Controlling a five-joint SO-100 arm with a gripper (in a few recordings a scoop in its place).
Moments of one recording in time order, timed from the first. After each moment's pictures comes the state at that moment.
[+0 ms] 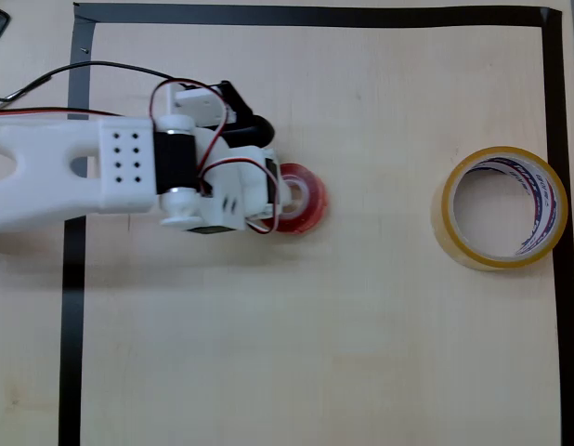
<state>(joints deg) -6.0 69.3 92.5 50.4 1.1</state>
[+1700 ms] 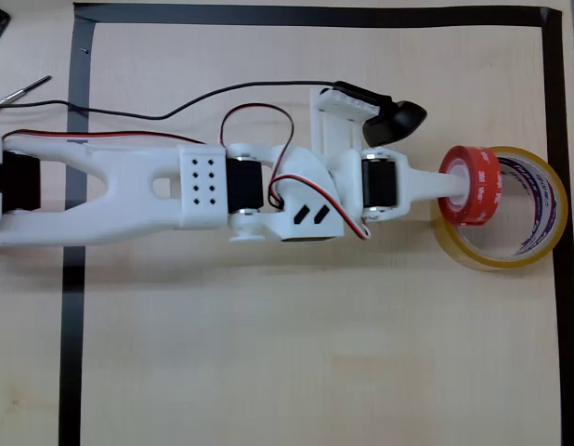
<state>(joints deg) -3.8 40.2 62.4 -3.6 4.8</state>
